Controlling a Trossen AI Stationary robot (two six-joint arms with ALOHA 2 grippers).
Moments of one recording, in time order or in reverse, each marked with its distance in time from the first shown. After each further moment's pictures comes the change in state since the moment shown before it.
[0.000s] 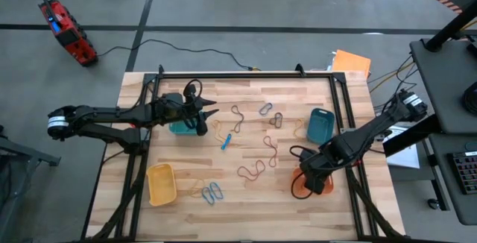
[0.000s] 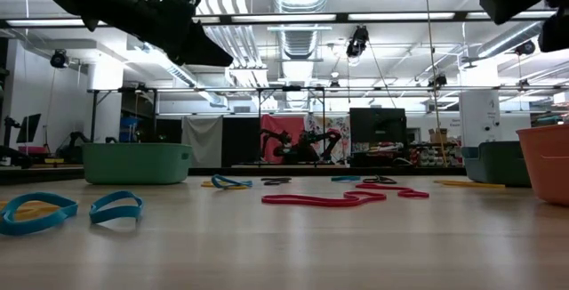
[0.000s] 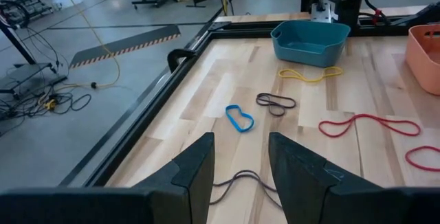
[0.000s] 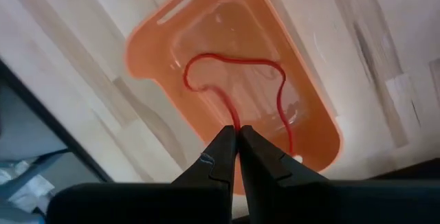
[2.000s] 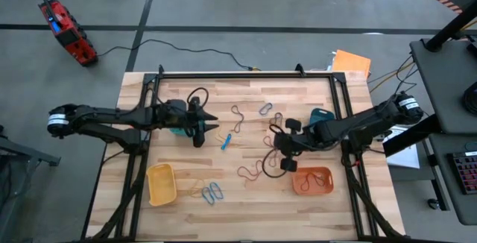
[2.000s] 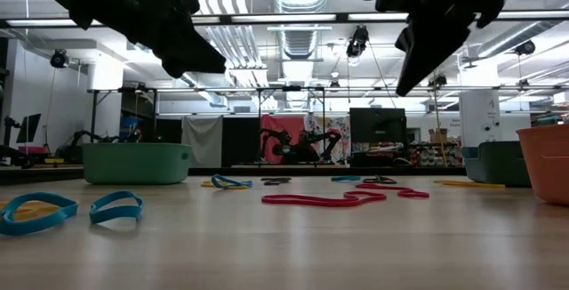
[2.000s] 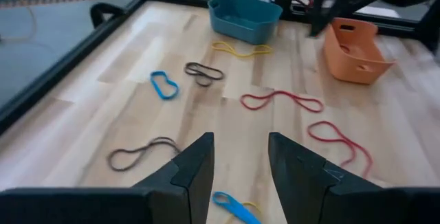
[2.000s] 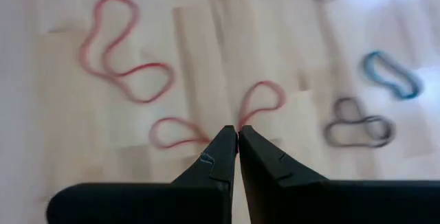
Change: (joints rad) left arm -0.090 0.000 0.001 -0.115 0.139 -0.221; right arm -0.287 0.067 0.000 0.395 0.445 -0.772
